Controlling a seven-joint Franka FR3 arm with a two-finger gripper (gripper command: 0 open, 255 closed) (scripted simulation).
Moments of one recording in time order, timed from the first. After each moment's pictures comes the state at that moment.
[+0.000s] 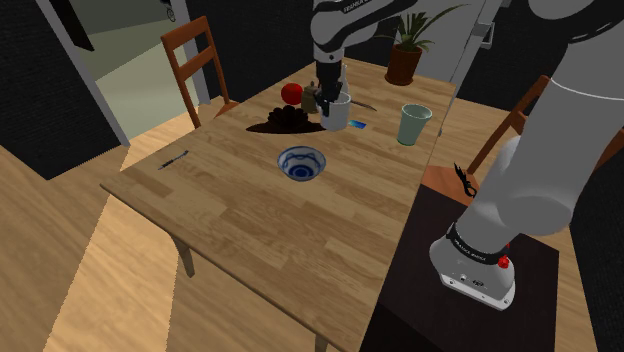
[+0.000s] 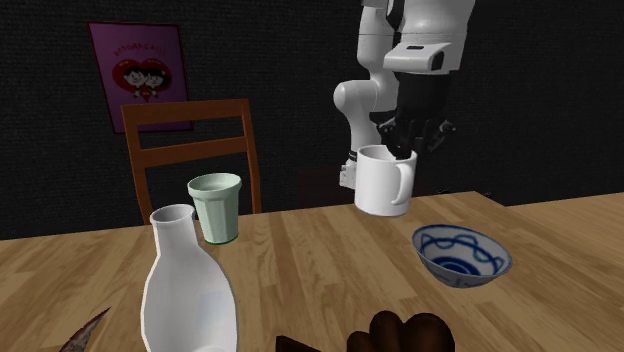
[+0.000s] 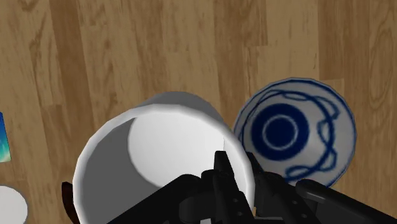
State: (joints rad) arm 0.16 0.10 -0.30 -1.99 0.02 2.00 -0.14
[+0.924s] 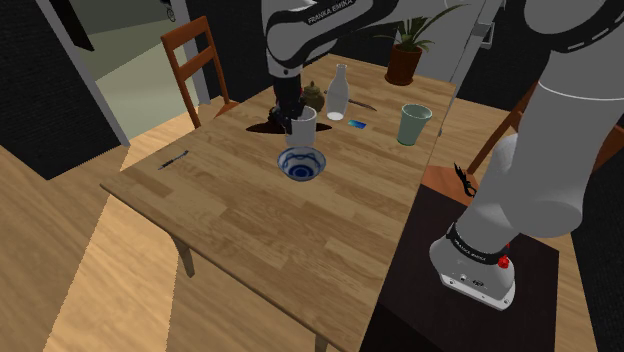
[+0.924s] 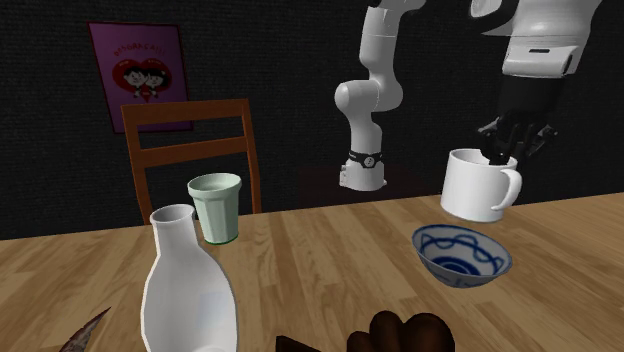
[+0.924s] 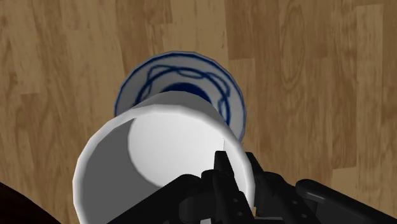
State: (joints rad) arm 0.30 0.18 -0.18 -1.90 0.05 1.99 0.12
